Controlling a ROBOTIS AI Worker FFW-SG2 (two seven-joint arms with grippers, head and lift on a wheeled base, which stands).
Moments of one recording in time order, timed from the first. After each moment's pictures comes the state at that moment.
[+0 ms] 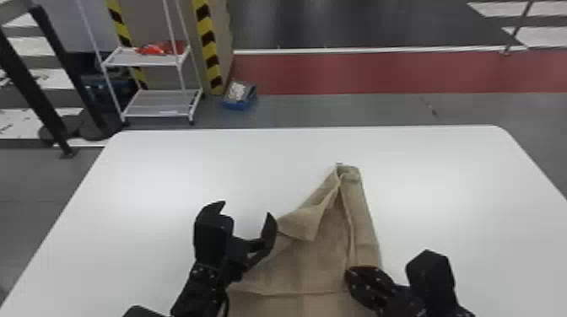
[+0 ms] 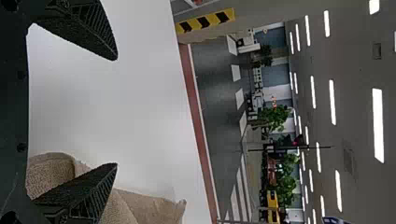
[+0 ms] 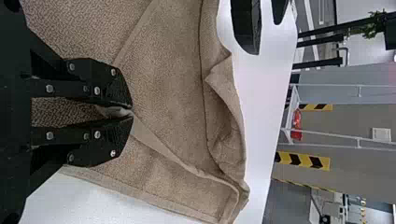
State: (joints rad) left arm 0.30 0.13 -0.23 -1.89 -0.06 0.25 0.09; right arm 0.47 0.00 0.11 -2.10 0.36 0.52 0.63
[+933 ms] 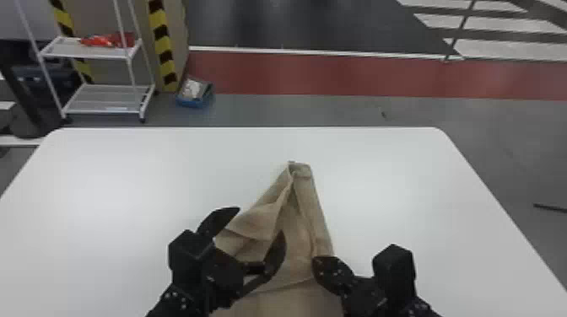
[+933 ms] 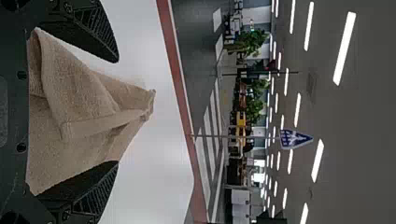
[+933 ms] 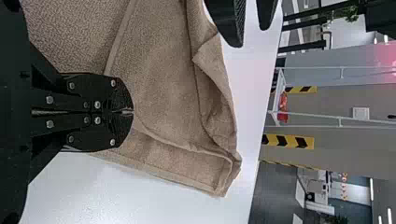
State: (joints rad) left arm 0.34 0.15 -0.34 -1.95 -0.03 0.14 -0.18; right arm 0.49 0.00 0.05 -2.09 0.29 0.45 0.57
